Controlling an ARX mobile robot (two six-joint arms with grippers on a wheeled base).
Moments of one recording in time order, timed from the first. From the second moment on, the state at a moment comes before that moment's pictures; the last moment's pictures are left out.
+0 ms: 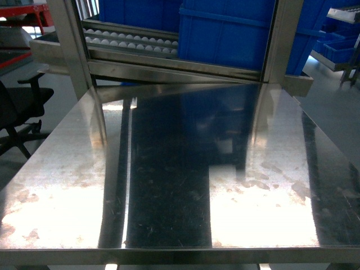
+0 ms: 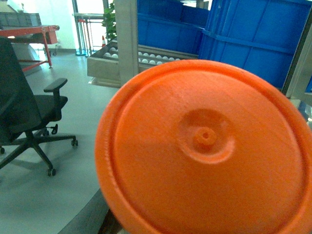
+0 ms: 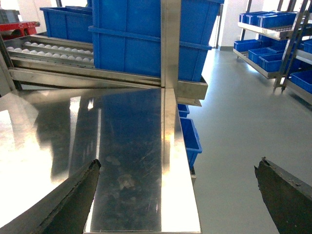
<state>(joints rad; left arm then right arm) 0.00 0.22 0.01 0.23 0.00 -0.01 0.00 0.00 0.01 -0.01 0.00 0.00</state>
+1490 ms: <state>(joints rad) 0.00 0.01 0.01 -0.01 0.00 -0.01 0.00 0.00 0.01 -0.01 0.00 0.00</state>
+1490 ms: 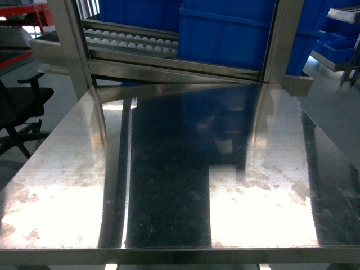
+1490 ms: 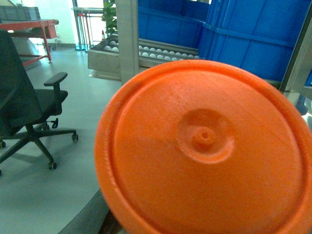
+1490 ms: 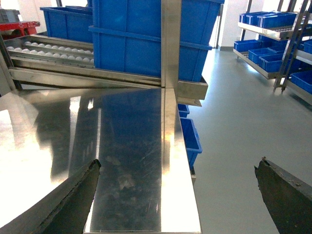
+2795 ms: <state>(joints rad) 0.00 0.01 0.01 -0.01 0.00 0.00 0.00 0.00 0.01 0.00 0.00 0.00</state>
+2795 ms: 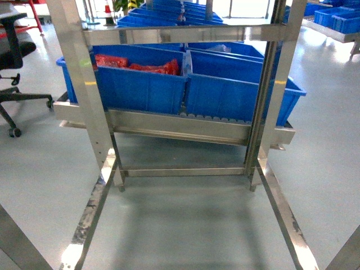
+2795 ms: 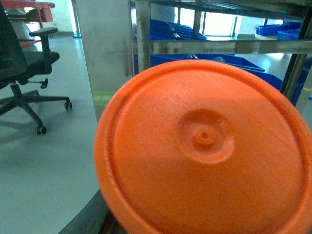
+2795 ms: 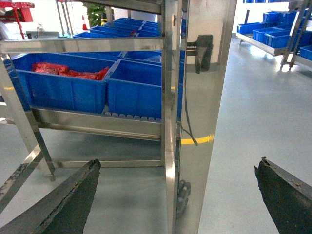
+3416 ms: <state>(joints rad) 0.00 0.01 0.01 -0.01 0.00 0.00 0.00 0.00 0.01 -0.01 0.00 0.00</state>
